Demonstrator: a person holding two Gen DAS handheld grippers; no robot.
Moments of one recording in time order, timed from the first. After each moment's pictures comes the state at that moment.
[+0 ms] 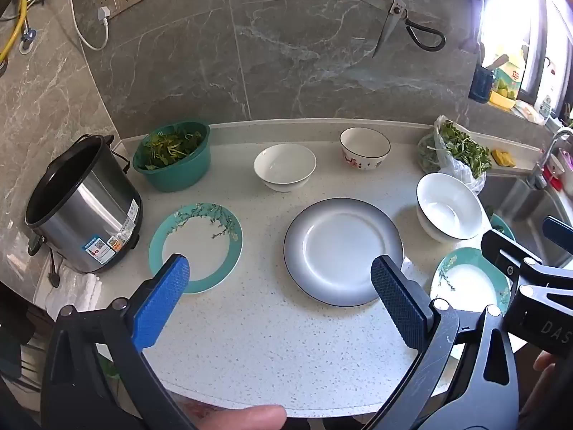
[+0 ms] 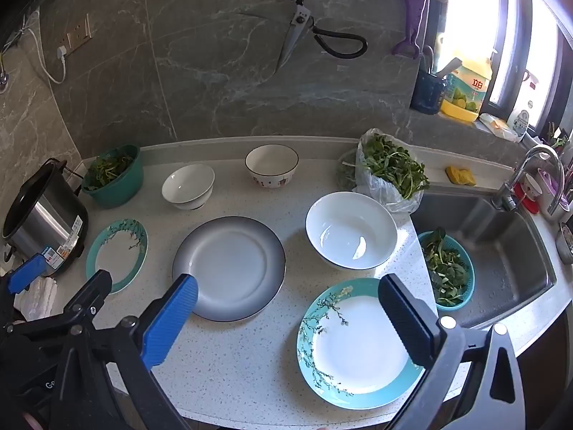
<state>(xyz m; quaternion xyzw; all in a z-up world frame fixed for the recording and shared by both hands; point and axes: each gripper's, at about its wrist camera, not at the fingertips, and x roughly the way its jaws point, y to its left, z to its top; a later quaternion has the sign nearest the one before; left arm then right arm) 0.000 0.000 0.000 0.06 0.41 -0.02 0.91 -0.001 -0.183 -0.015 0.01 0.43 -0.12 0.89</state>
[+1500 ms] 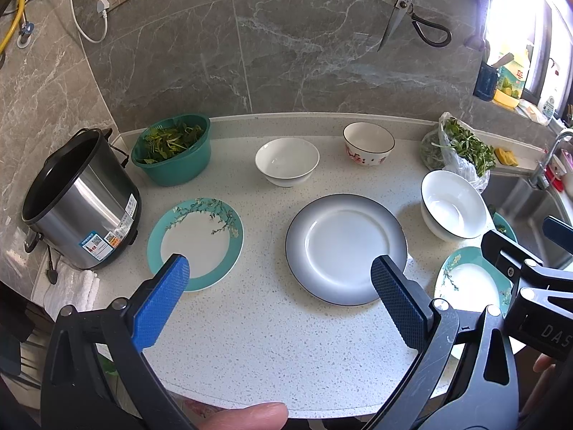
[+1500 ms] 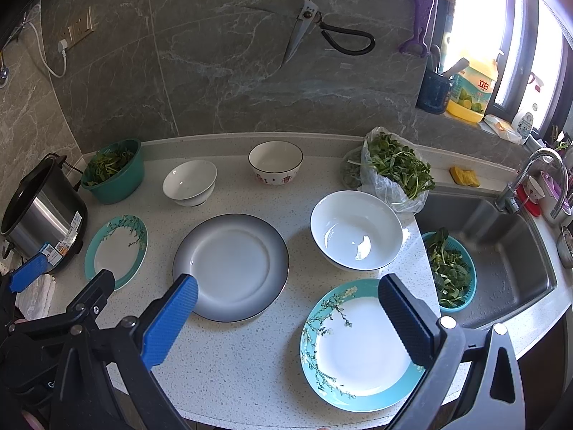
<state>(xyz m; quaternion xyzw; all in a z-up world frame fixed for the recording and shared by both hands) 0.009 0.003 -0.010 0.05 0.42 -0.02 0.91 0.006 -0.179 -0.018 0.00 0.44 -0.12 0.89</state>
